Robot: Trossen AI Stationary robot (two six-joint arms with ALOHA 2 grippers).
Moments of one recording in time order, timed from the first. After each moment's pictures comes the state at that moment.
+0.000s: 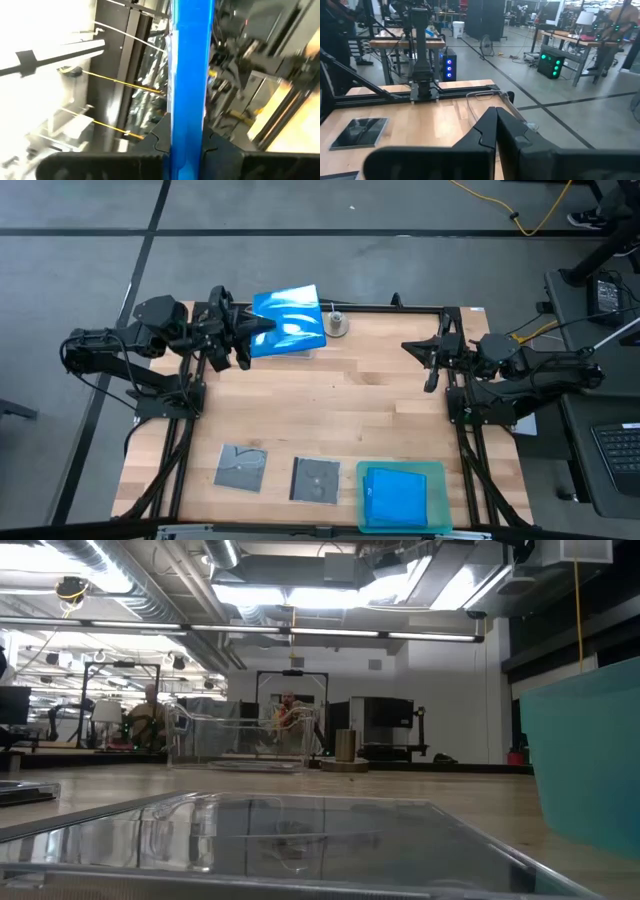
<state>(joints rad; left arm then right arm) -0.04 0.97 1.24 -0.08 -0.18 1.29 0.09 0.62 0.74 -0.19 0.41 -0.03</state>
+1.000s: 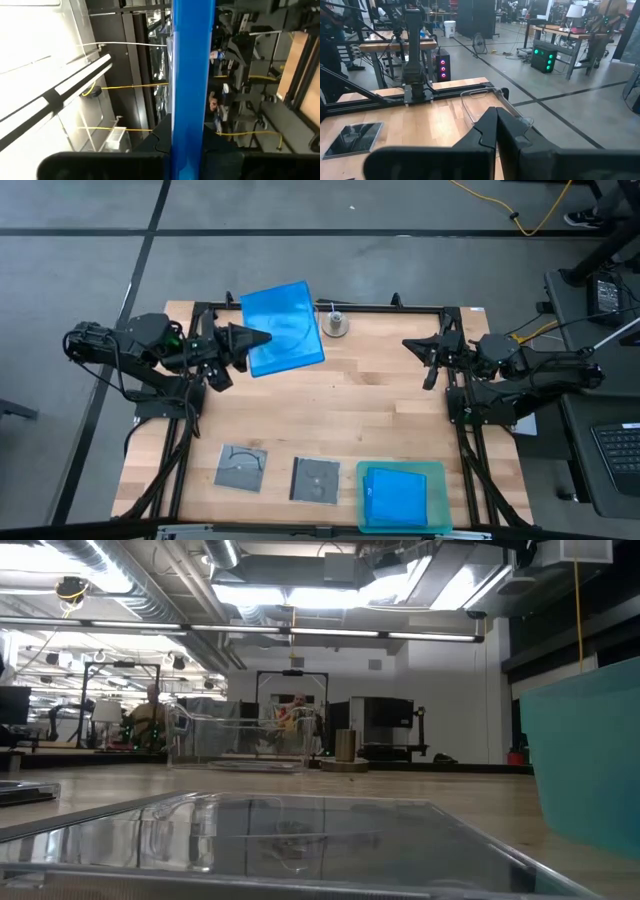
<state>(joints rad) -0.25 0.97 1.24 -0.08 -0.45 1.67 0.09 0.62 0.74 -0.20 0.46 0.02</state>
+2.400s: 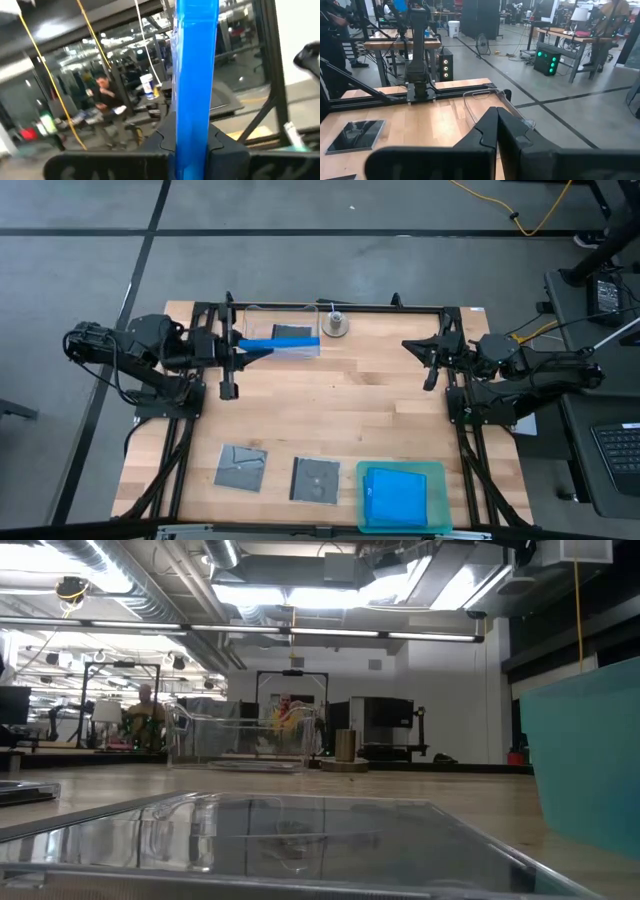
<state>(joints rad) -0.25 0.97 1.24 -0.11 -0.34 0.31 0.09 0.62 0.74 -0.20 0.44 0.00</state>
